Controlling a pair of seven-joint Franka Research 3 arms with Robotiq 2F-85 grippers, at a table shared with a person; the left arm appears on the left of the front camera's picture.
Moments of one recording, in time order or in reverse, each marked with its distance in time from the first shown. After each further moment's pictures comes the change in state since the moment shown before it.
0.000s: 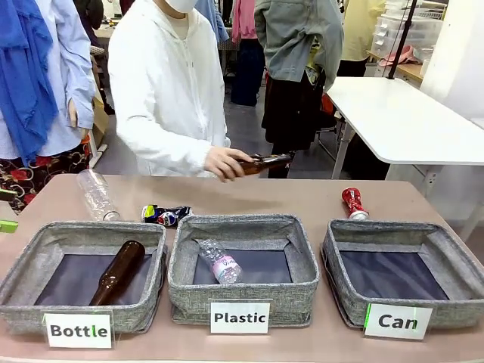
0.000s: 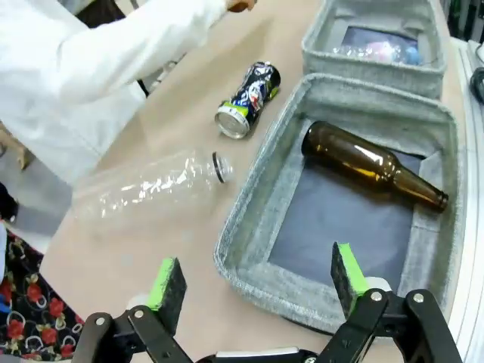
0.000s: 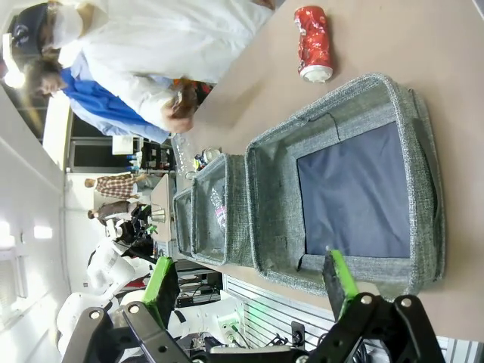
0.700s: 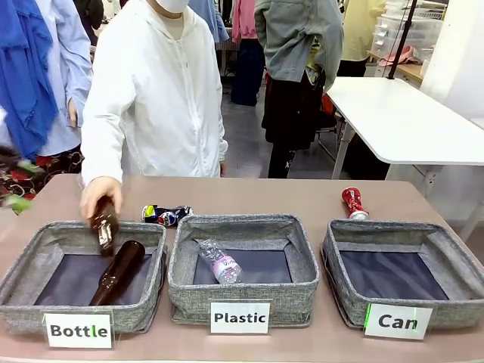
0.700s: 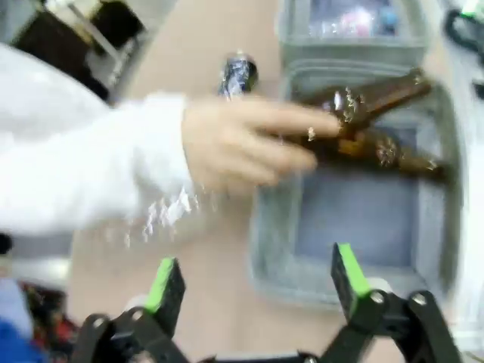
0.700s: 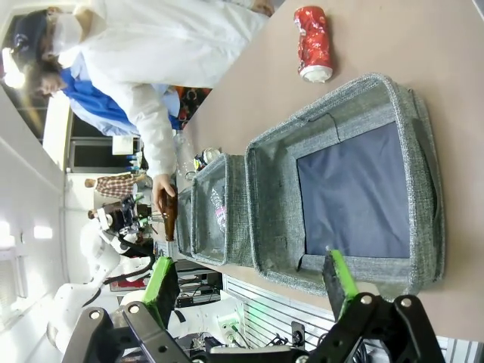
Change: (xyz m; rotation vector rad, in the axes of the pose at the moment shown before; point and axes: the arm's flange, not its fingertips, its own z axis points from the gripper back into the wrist) left arm 0.047 0.044 0.007 -0.145 0.186 -0.169; right arm 0.000 0.000 0.000 0.000 0.000 0.000
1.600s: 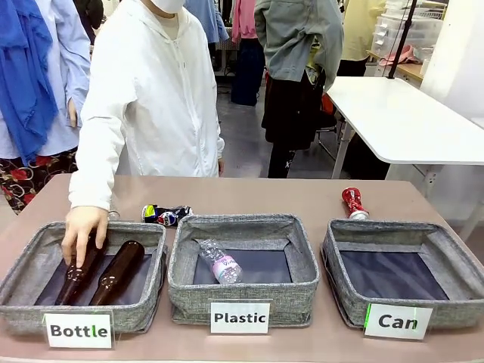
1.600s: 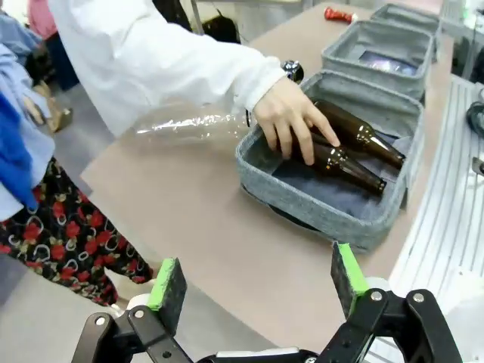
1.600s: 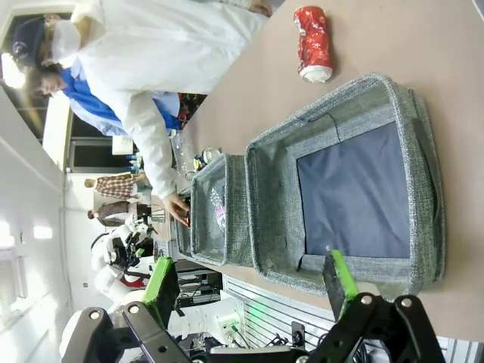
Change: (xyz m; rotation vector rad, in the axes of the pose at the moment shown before) left arm -0.126 -0.121 0.115 0.261 -0.254 0.343; right arm 0.000 0.000 0.000 0.000 0.000 0.000
